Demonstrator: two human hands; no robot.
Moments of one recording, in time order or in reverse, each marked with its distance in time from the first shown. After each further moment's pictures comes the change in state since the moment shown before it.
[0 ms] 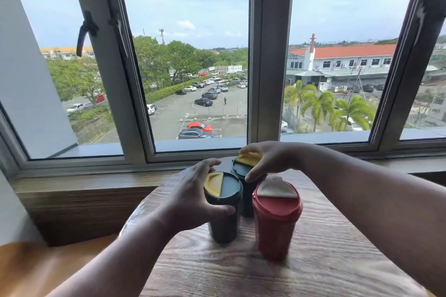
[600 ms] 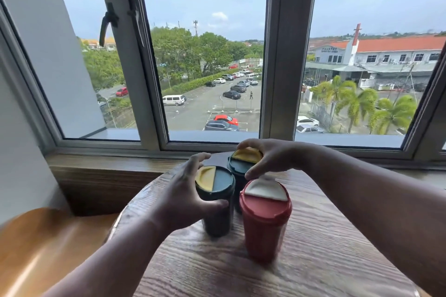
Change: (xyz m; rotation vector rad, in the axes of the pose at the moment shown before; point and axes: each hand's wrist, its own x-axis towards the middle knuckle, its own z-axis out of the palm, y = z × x) left_hand -0.011 0.014 0.022 -0.012 0.177 -0.158; right_hand 0.020 0.030 -0.005 0.033 -0.086 -0.151
